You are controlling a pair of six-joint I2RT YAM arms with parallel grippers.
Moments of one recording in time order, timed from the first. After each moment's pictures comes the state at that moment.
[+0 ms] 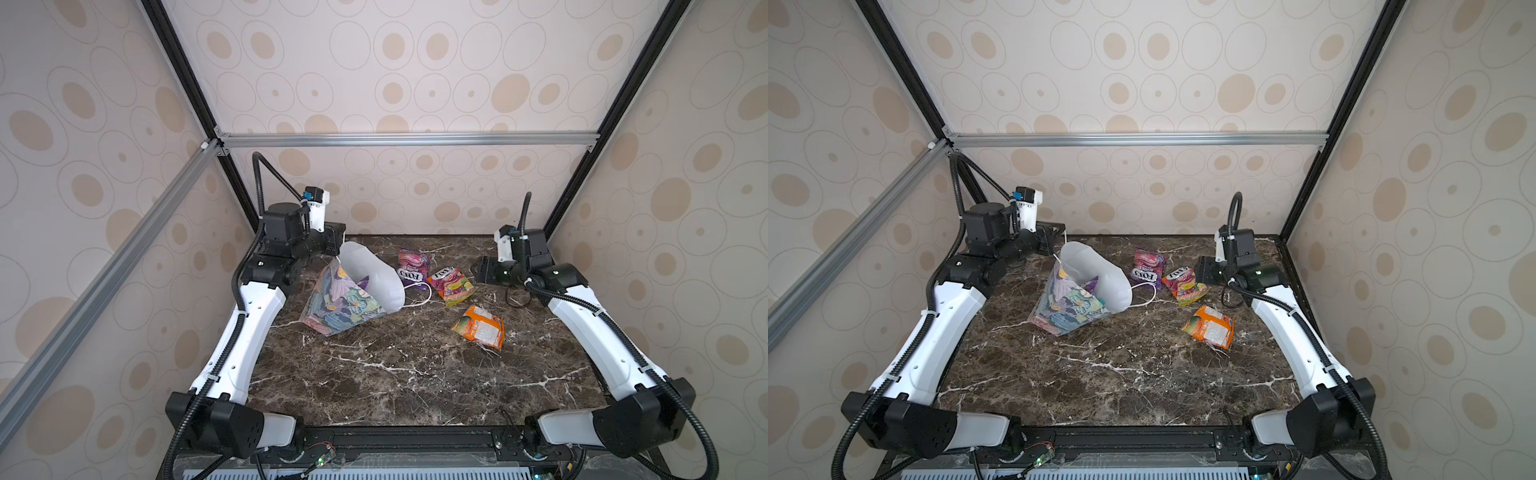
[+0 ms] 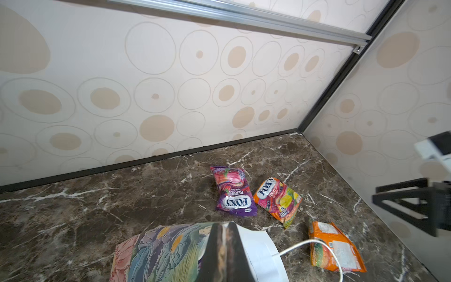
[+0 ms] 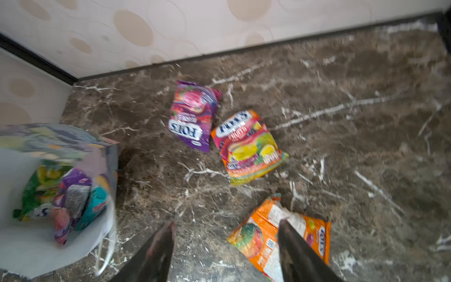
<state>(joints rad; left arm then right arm) -0.19 1.39 1.53 -0.49 0.37 -0.13 0.19 1.35 1.27 -0.74 -0.09 0.35</state>
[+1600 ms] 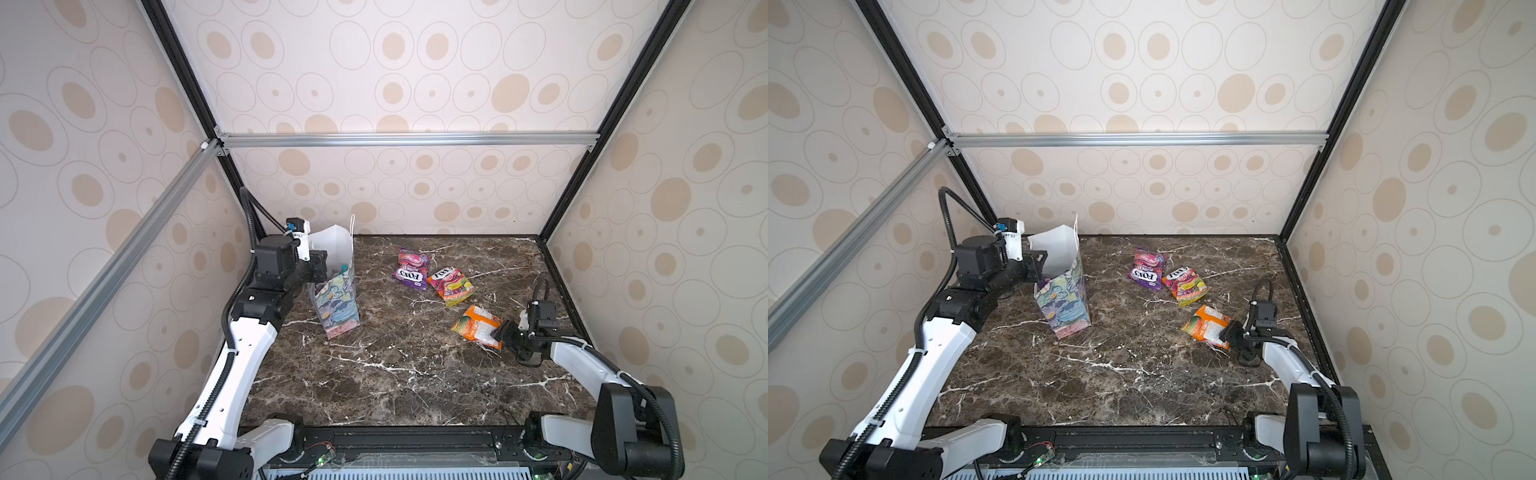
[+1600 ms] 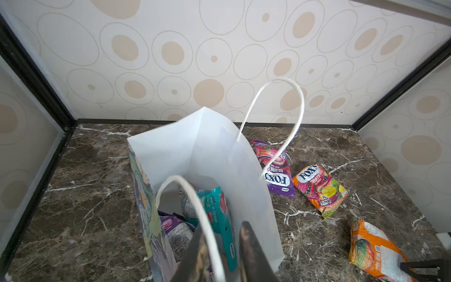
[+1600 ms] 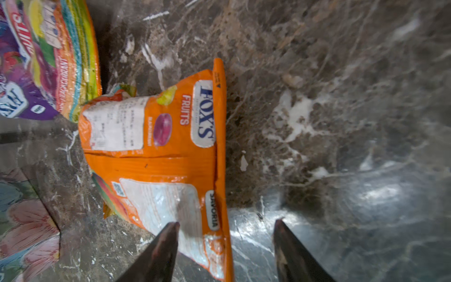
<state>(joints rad) -0.13 1.13 1.20 -0.47 0.11 -0.15 -0.07 1.23 0.55 -0.38 -0.29 0.63</state>
